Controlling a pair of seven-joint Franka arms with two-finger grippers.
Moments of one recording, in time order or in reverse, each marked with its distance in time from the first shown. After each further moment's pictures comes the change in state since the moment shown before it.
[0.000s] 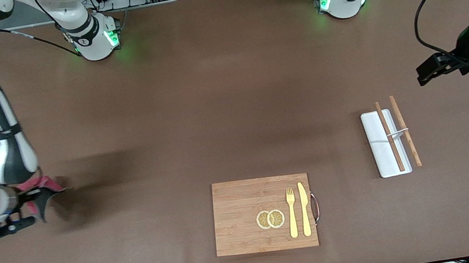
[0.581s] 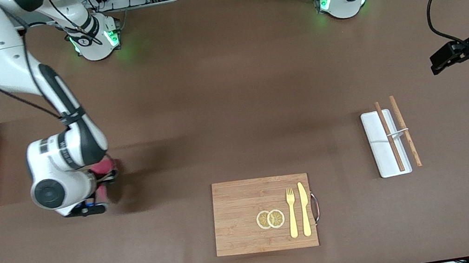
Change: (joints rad) left arm -0.044 -0.086 0.091 -0.098 -0.001 0.012 0.067; right arm 0.292 0.003 0.010 -0.057 0.277 -0.067 0.501
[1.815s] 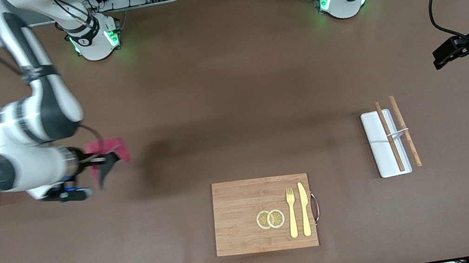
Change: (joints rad) left arm 0.007 -0.031 0.015 -0.060 0.000 0.021 0.005; right arm -0.074 -0.243 -0.044 0.043 0.067 -0.246 -0.187
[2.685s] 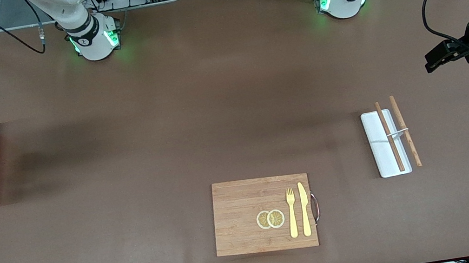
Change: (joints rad) left arm -0.001 0.005 -0.002 -0.013 -0.047 0.024 0.000; right arm -0.619 0.004 -0.003 0.064 -0.165 0.225 -1.097
